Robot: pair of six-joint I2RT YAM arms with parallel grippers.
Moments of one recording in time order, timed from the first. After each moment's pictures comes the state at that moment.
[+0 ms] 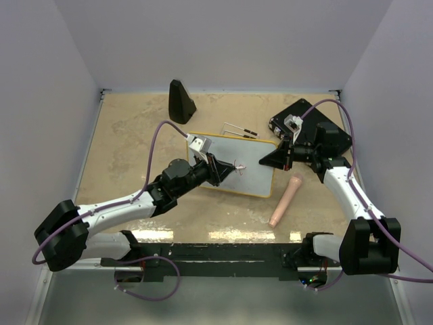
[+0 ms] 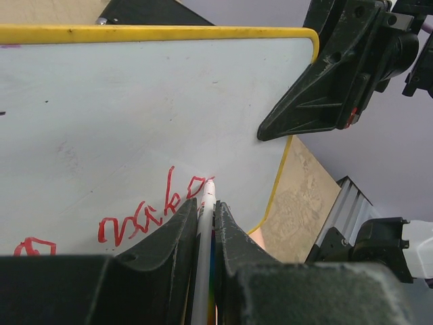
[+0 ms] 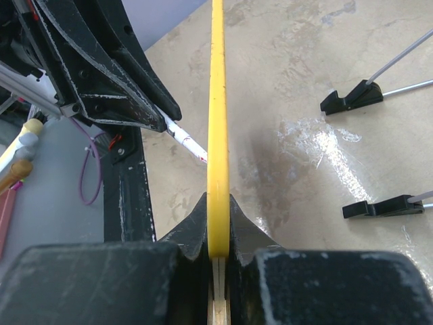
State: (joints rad) left arm -0.89 1.23 0.63 0.53 0.00 -0.54; right arm 0.03 1.21 0.81 -0.13 -1.27 0.00
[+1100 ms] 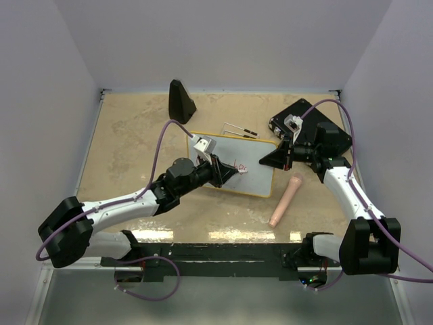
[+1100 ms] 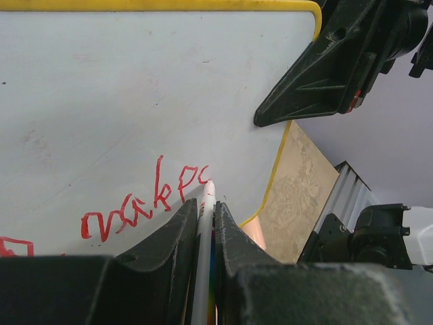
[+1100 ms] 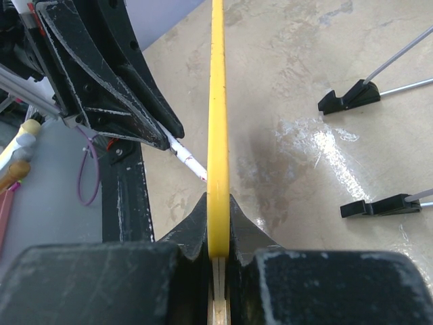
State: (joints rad) left arm -0.90 1.26 0.65 0.50 0.03 -0.54; right arm 0.03 1.21 0.81 -0.13 -1.27 0.00
